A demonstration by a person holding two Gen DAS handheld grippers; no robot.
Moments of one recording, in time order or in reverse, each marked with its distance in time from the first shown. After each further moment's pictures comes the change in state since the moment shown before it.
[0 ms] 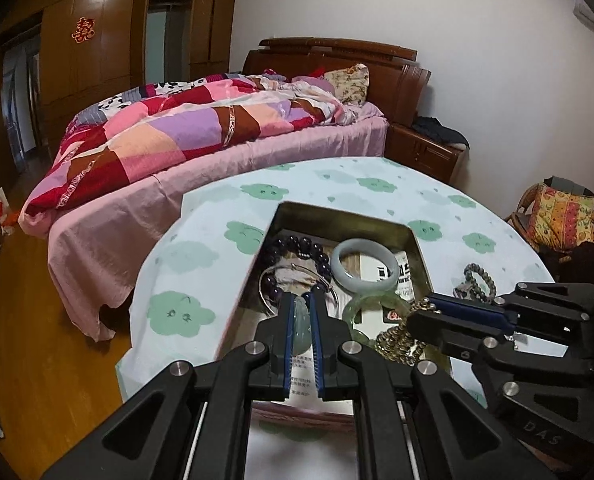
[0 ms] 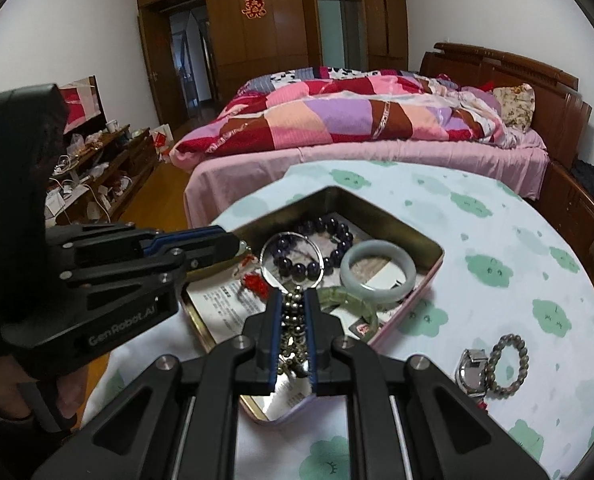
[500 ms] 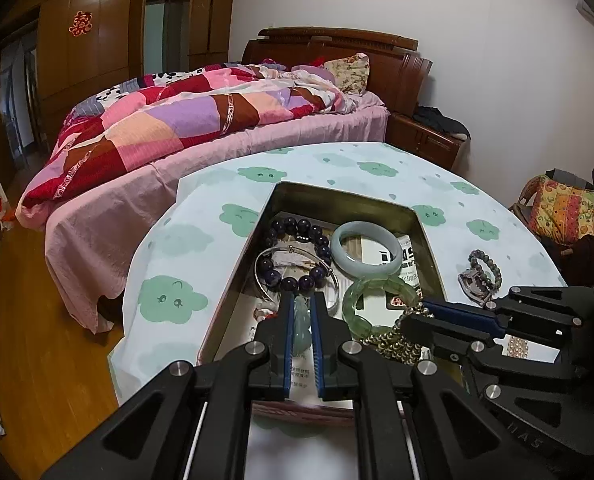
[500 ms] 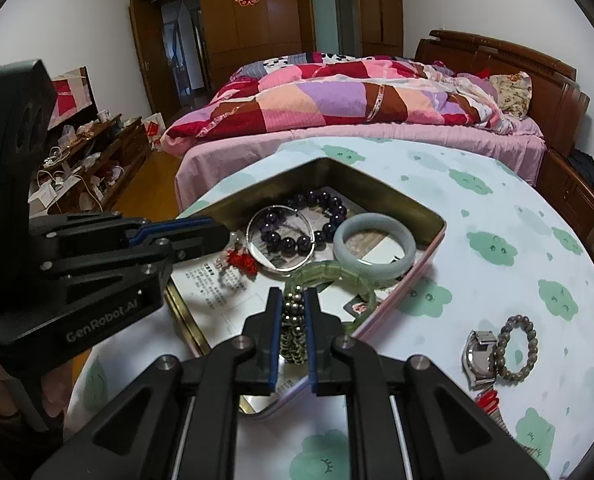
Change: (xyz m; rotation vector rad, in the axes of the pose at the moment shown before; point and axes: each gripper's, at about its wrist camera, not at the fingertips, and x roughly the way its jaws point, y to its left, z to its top) left arm 0.009 -0.001 -0.008 0.000 0.036 0.000; right arm 0.013 -0.001 -0.012 0.010 0.047 -0.020
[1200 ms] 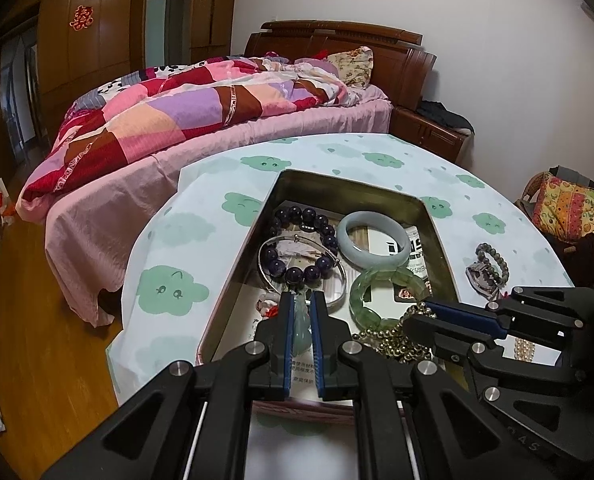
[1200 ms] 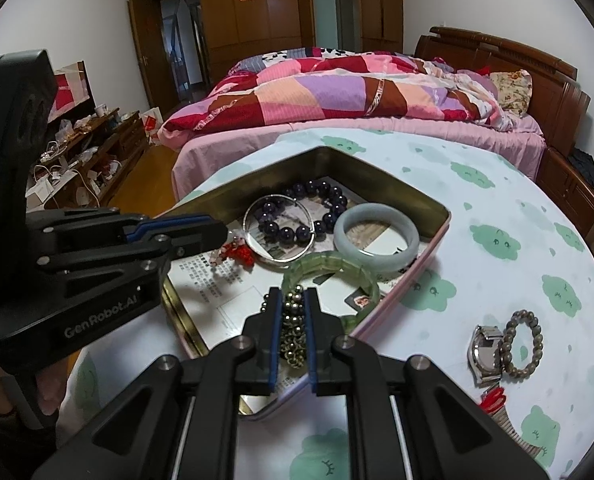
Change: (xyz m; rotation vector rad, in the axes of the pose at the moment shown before) left arm 0.008 0.004 -0.003 -0.008 0.023 0.007; right arm 0.007 0.001 -0.004 -0.003 0.016 -0.006
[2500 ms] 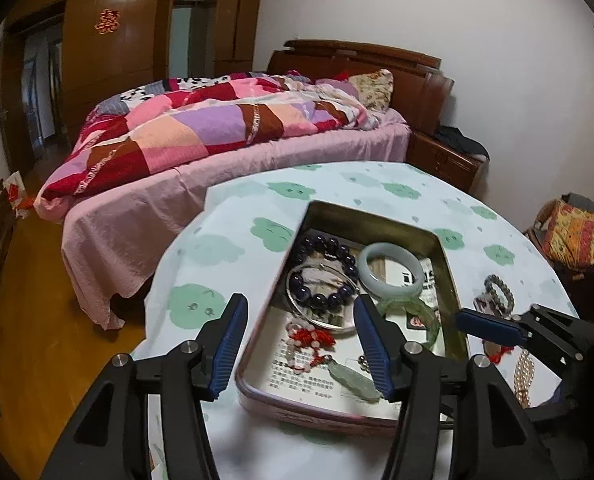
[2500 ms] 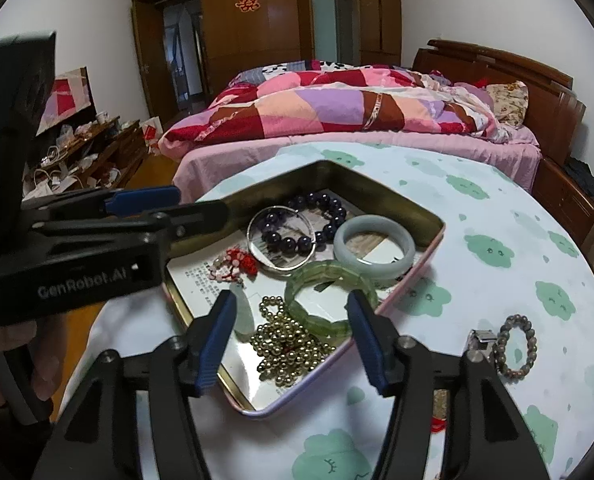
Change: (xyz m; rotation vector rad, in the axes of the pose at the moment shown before) left arm -0.019 0.012 0.007 -0.061 -0.078 0.059; right arm -0.008 0.004 -0.003 -0.004 -0.052 -0.018
